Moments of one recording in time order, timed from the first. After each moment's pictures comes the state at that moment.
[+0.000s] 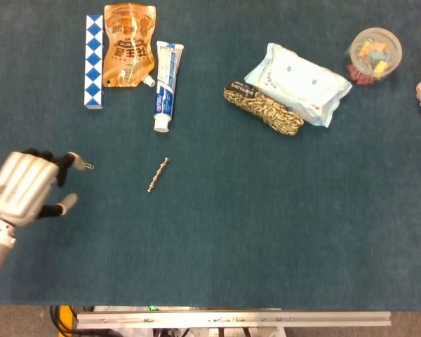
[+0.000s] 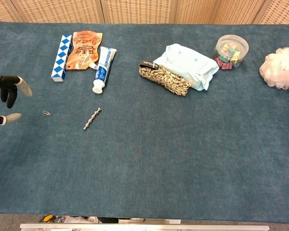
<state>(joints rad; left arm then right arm) -0.30 -1.10 0.01 -1.75 1.62 1.17 0.16 0.20 -1.12 0.16 -1.69 -1.47 1.40 -0.06</state>
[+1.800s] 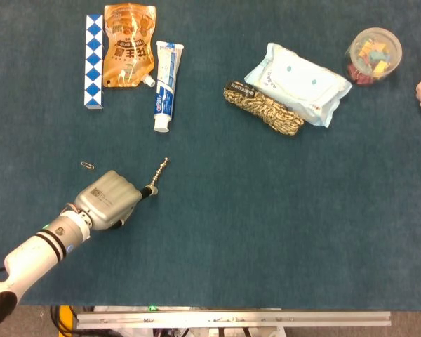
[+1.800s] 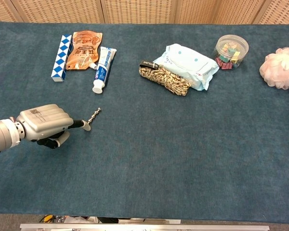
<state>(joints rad) -0.62 -1.29 0.09 -1.72 1.33 0.72 0.50 0.18 -1.11 0.13 -1.70 -1.45 1.43 -0.05</state>
